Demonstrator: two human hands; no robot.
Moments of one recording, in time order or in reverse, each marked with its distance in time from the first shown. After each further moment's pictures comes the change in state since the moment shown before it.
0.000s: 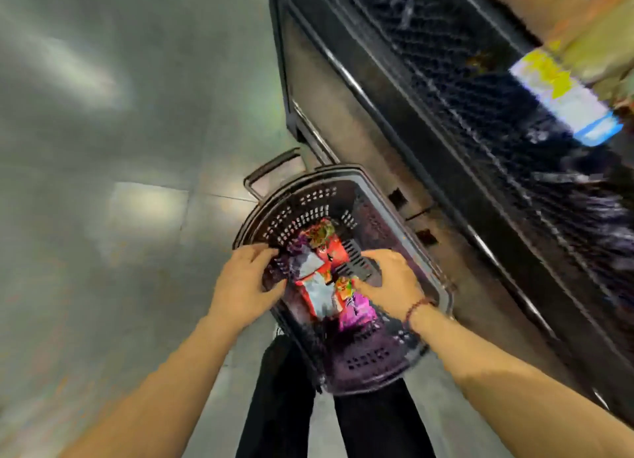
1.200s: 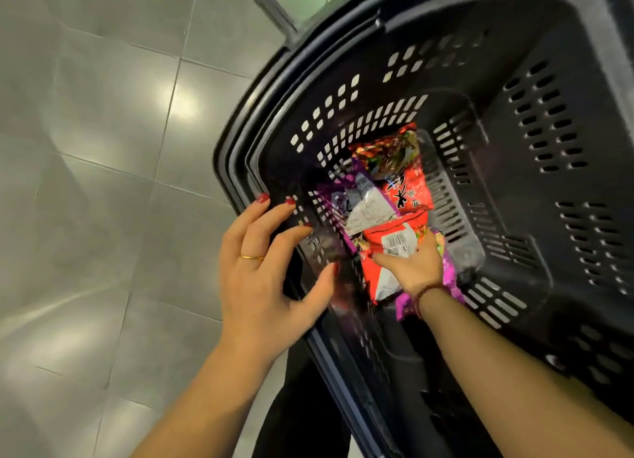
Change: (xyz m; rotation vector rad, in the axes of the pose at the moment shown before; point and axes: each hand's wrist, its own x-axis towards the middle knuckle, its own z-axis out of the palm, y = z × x) left_hand 0.005 -0.087 0.193 -0.072 0.461 -0.125; right_hand 0.159 0.144 0.304 0.582 0.030 0.563
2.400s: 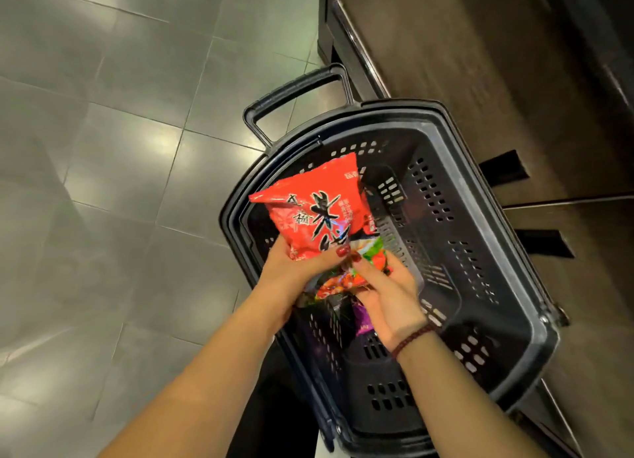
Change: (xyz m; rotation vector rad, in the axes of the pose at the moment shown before) left_hand 0.072 0.094 -0.040 -1.189 -0.454 -0.979; right_hand -0.141 -0.128 -0.083 0.782 -0.348 0.012
